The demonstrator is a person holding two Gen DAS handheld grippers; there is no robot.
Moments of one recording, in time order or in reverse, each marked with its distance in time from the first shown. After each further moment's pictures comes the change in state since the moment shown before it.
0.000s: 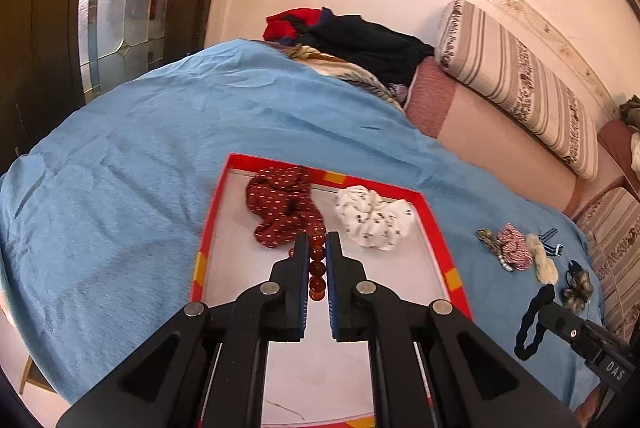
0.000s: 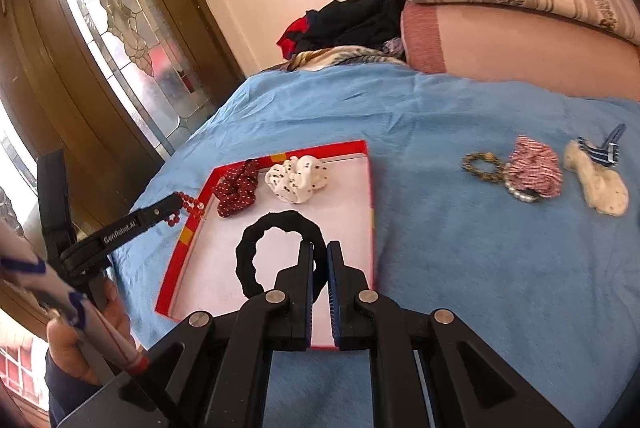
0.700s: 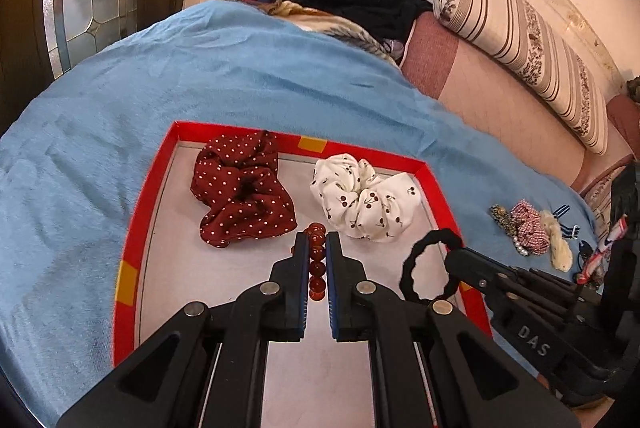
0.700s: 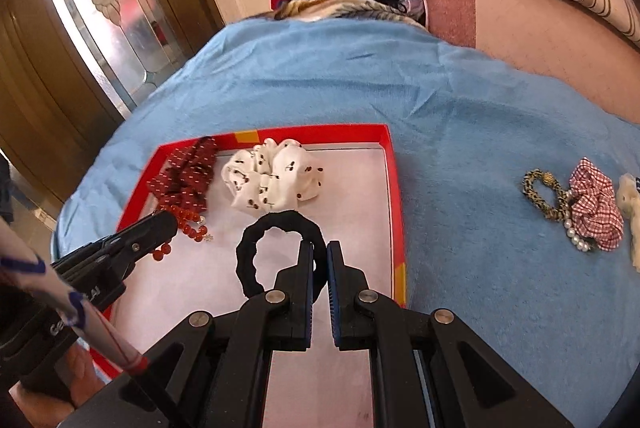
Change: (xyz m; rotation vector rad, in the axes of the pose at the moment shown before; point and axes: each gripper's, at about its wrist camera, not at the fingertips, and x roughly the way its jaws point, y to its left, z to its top) left arm 0.073 -0.023 -0.001 0.040 0.139 -0.015; right arm 0.126 0.008 0.034 -0.079 0.160 -0.112
